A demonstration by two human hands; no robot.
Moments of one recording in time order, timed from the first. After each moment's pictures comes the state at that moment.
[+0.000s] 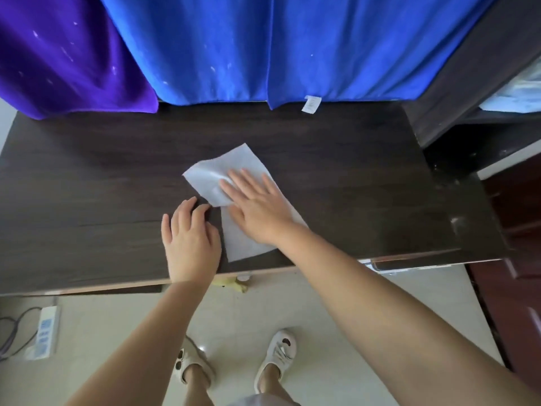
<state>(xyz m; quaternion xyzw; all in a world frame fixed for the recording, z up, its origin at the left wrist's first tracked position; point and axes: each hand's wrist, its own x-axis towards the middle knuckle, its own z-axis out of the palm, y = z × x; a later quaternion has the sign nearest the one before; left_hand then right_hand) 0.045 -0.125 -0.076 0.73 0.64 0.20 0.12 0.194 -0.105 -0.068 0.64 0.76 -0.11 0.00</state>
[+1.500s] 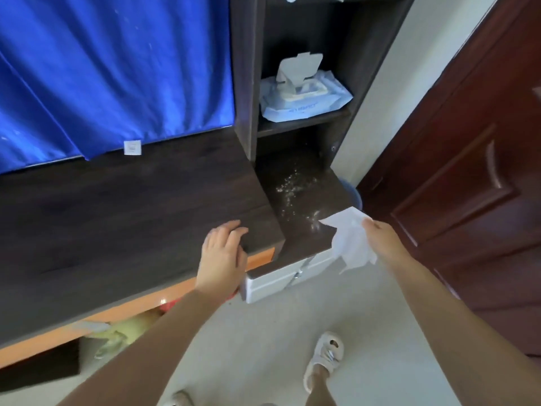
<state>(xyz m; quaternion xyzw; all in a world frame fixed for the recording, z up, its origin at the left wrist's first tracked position) 0.328 -0.248 -0.051 0.88 0.36 0.22 0.23 0.598 -0.386 -0.026 0.89 0.12 -0.28 -0.33</state>
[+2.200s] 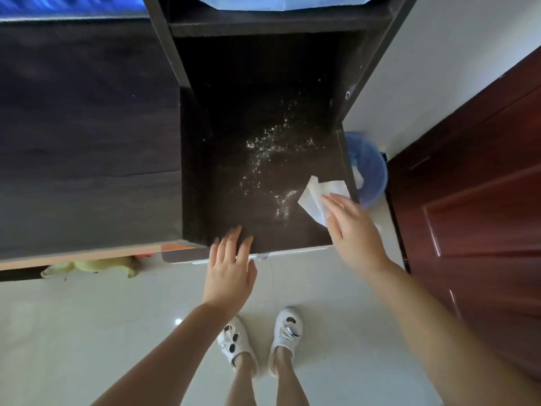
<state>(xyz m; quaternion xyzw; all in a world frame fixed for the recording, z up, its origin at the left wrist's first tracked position) 0.486 -0.336 -0.211 0.85 0.49 0.04 0.16 0.724 -0.361 -0.173 0.76 0.60 -0.15 -0.18</state>
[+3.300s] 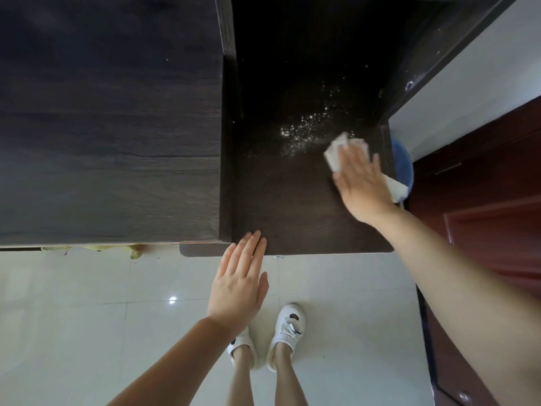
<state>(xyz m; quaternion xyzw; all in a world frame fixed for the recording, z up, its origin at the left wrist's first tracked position) 0.457 -0.342 -0.226 0.86 0.48 0.04 0.15 0.736 -0.261 -0.212 0.74 0.65 -0.15 0.03</state>
